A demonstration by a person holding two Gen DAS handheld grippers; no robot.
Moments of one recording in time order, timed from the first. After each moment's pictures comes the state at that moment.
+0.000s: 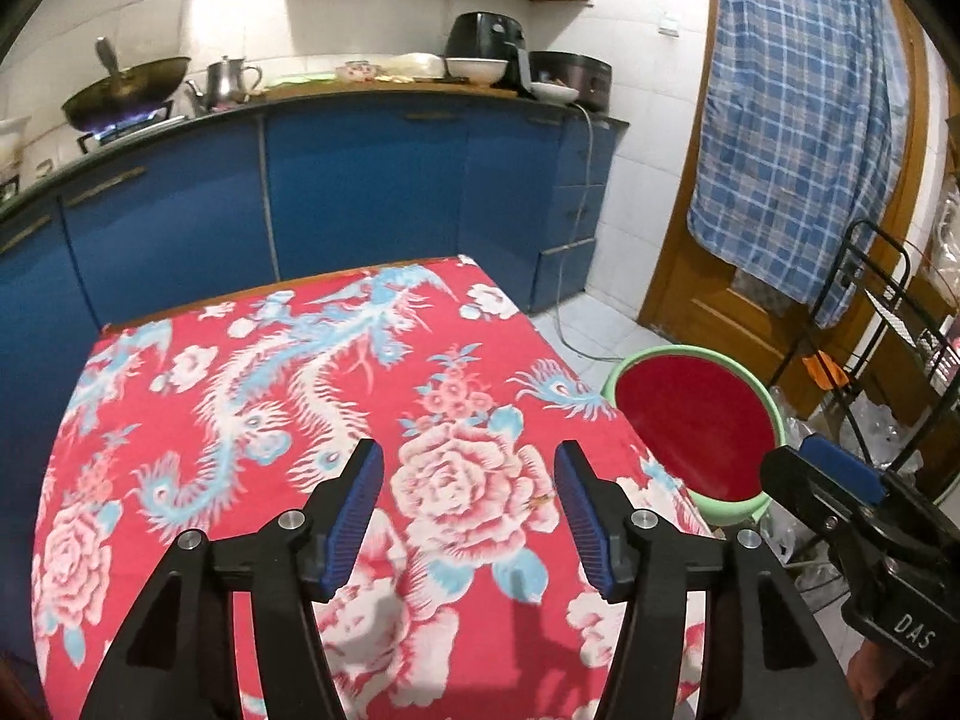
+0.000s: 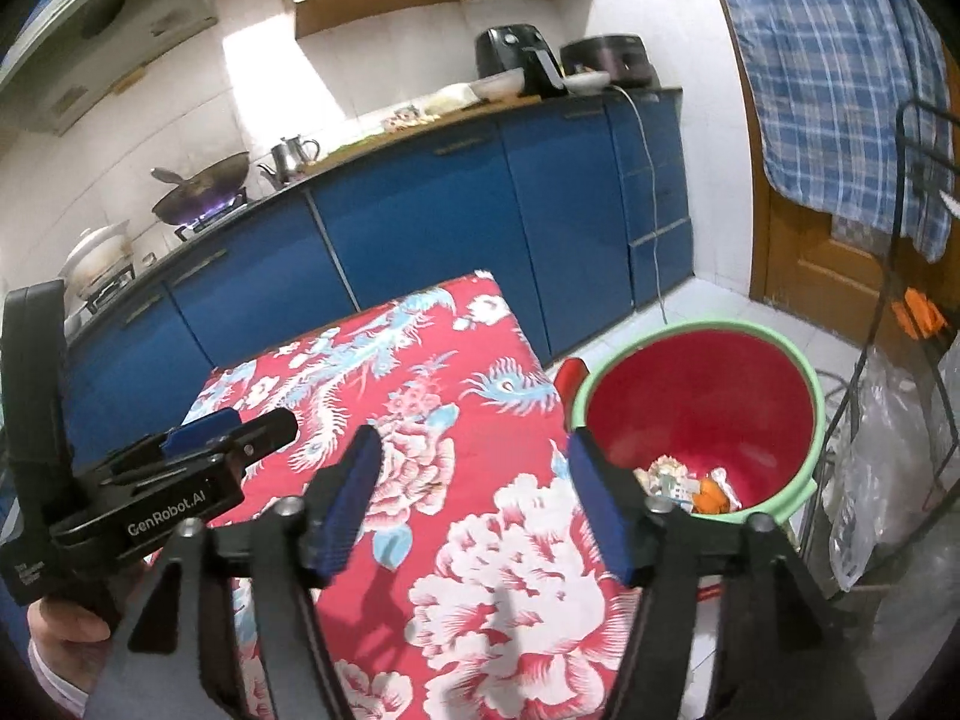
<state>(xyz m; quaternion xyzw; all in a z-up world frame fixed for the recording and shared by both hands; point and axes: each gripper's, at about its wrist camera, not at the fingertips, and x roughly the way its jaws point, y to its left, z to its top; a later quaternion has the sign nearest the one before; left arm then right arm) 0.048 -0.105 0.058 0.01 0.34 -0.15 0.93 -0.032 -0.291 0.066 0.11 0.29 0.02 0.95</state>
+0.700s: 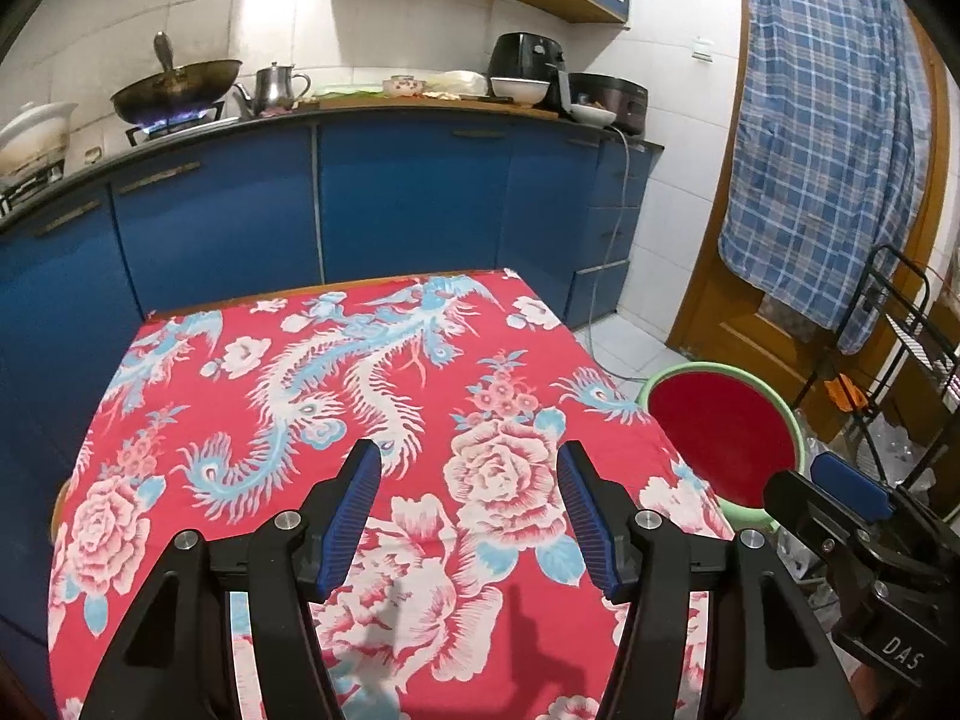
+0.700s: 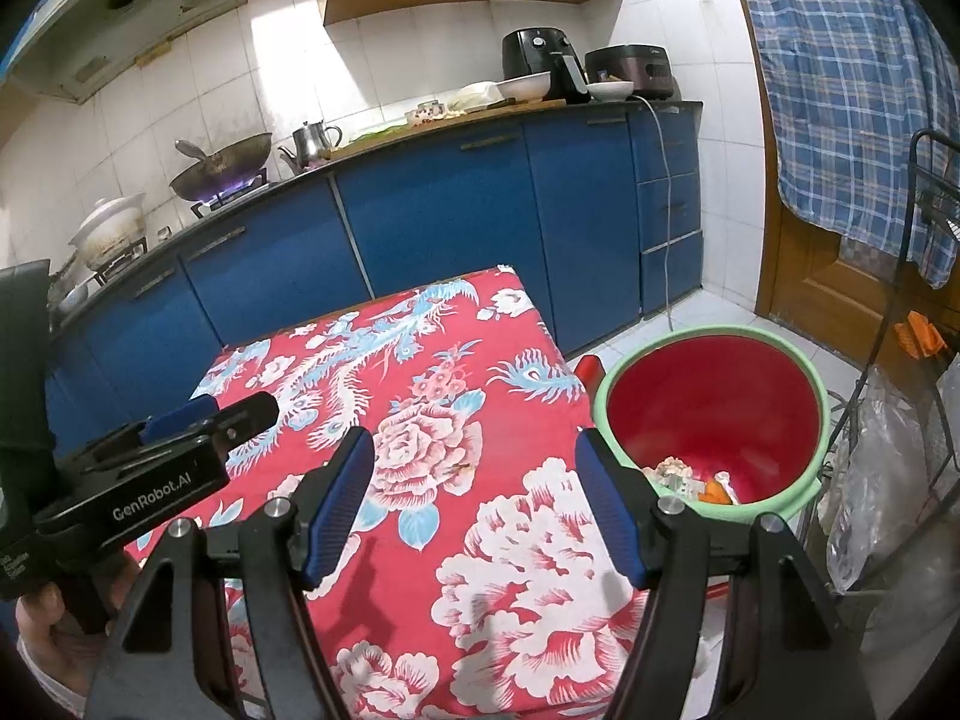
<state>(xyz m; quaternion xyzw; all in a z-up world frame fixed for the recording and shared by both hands) 0.030 -0.079 0.059 -0.01 0.32 -0.11 0.94 -0.041 -0.265 0.065 0.09 0.30 0.03 0.95</state>
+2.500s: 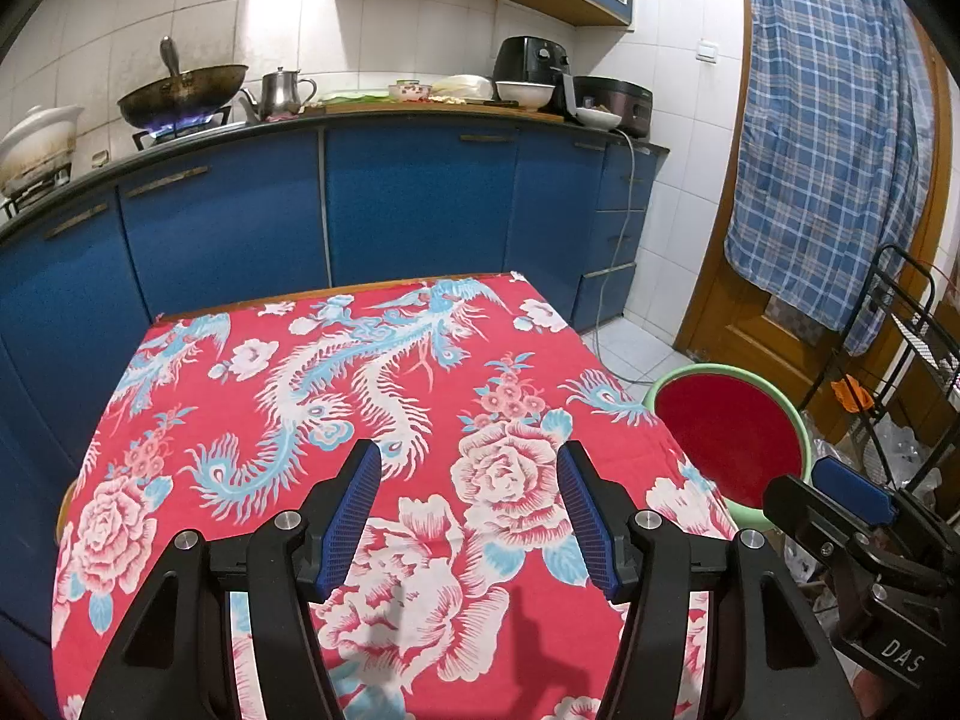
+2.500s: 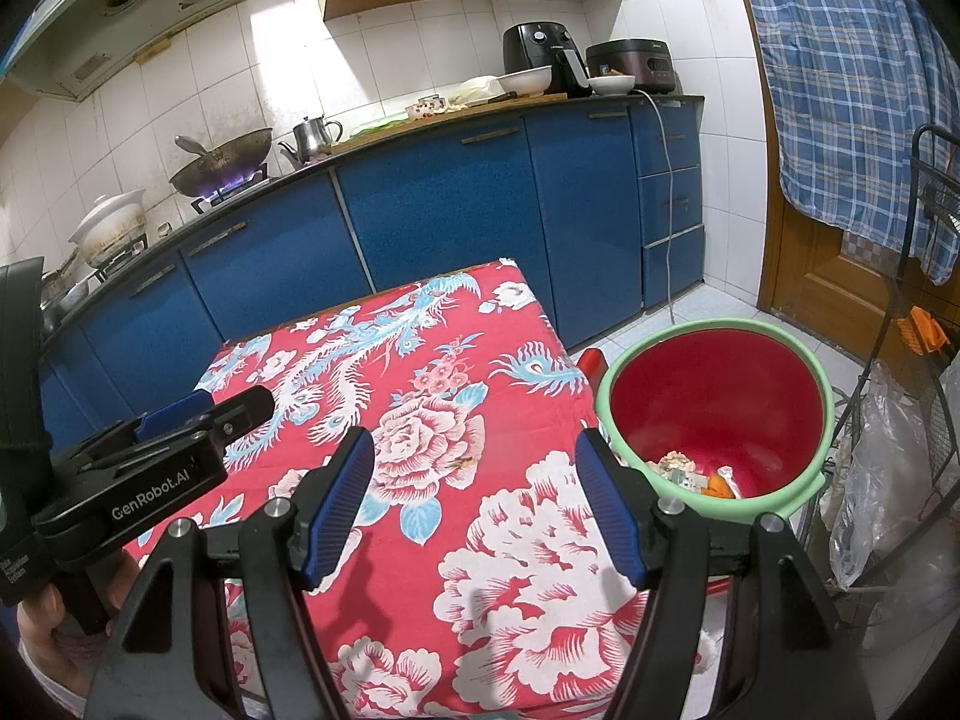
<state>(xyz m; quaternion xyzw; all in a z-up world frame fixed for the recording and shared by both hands) 0.029 -0.076 0.060 0.00 0.31 -0.11 0.94 -0.041 -0.264 0.067 0.09 0.30 0.03 0.95</state>
